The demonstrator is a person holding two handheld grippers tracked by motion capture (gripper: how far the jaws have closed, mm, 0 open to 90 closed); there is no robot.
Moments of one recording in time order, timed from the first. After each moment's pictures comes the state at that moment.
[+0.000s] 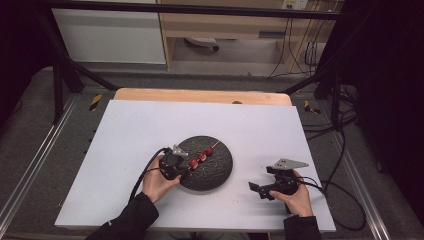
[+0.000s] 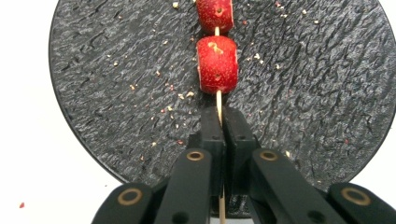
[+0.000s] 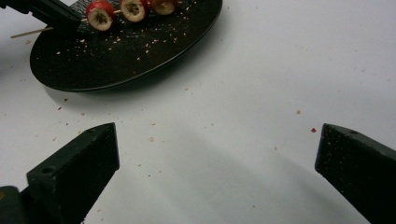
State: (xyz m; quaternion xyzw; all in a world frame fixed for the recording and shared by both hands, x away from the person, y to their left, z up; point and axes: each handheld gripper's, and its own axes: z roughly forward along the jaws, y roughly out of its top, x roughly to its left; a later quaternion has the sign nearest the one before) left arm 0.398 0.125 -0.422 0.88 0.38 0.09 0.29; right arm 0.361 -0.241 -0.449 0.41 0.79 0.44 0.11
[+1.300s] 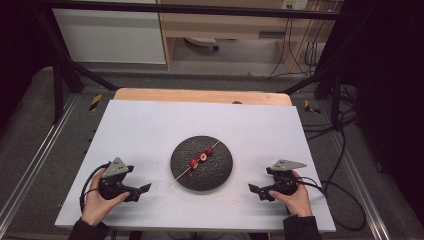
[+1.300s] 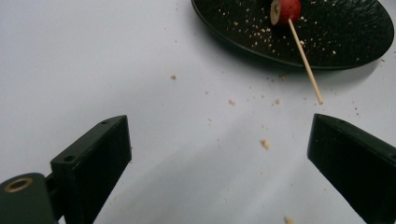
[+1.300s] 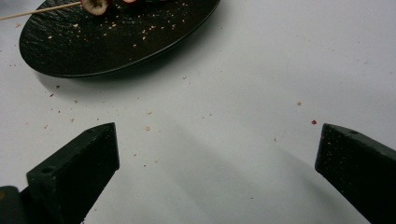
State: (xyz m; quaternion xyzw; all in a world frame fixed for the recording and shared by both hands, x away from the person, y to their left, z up) left arm 0.345 0.273 -0.435 0.82 0.37 0.15 0.41; right arm 0.360 -0.239 -0.451 0.40 0.80 0.42 0.11
